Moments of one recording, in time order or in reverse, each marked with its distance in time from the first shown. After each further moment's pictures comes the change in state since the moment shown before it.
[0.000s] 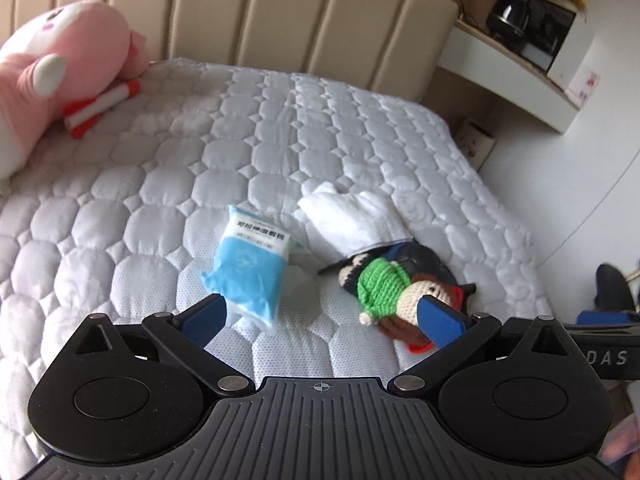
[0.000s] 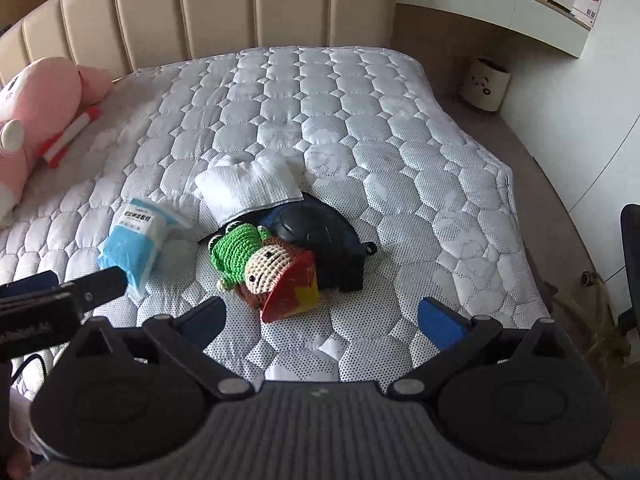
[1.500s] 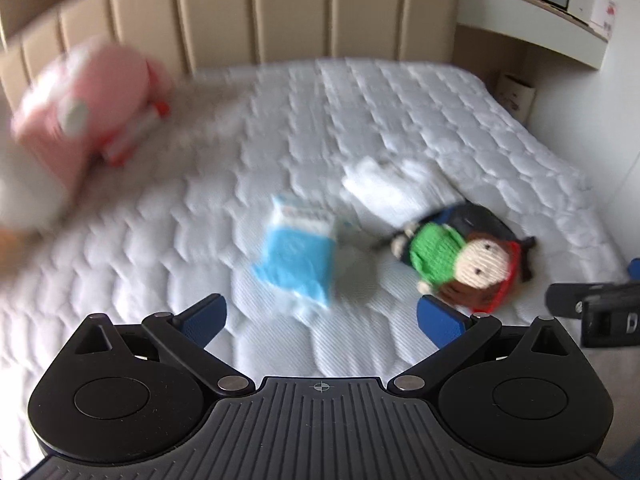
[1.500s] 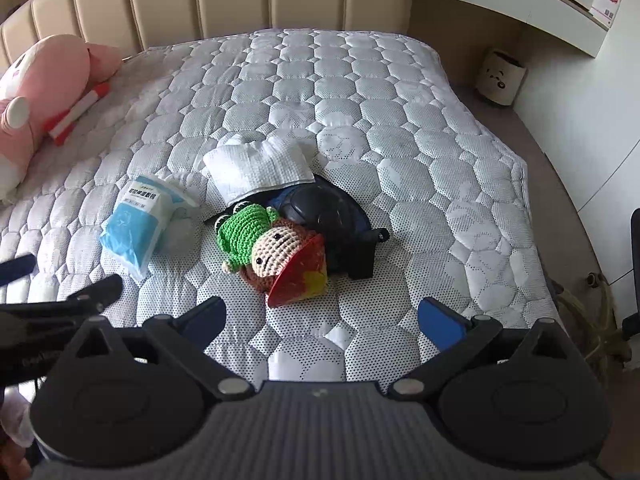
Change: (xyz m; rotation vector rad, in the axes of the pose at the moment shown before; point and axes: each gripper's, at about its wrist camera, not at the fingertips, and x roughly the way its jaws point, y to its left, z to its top) left arm -0.003 -0.028 -0.014 0.228 -0.021 0.255; right arm 0.009 0.004 -0.005 -0.031 0.044 0.020
